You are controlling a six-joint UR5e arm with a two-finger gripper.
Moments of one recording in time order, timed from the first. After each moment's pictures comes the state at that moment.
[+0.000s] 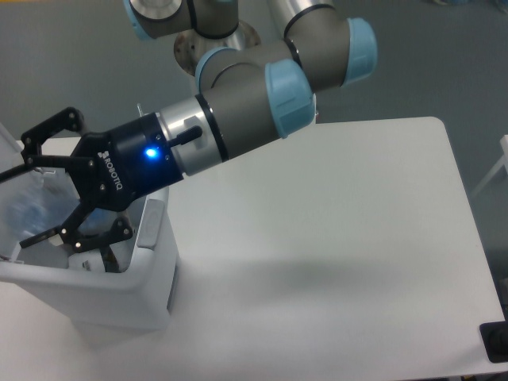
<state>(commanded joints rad) 2.30 -1.92 -1.41 -0.84 0.19 0.60</state>
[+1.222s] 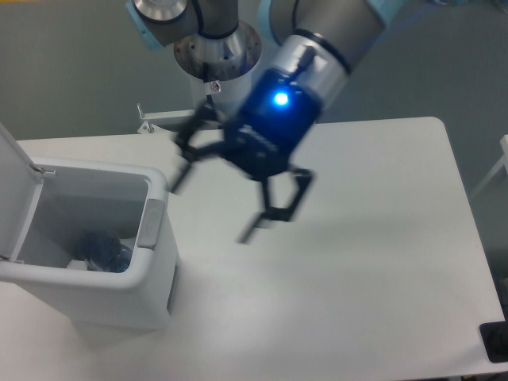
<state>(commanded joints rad) 2.61 -1.81 -1.40 -0.85 0.81 0.88</state>
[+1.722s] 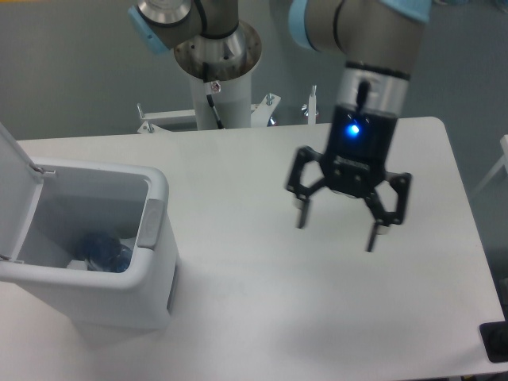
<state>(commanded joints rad) 2.69 -1.85 -1.56 -0.86 1.24 1.30</state>
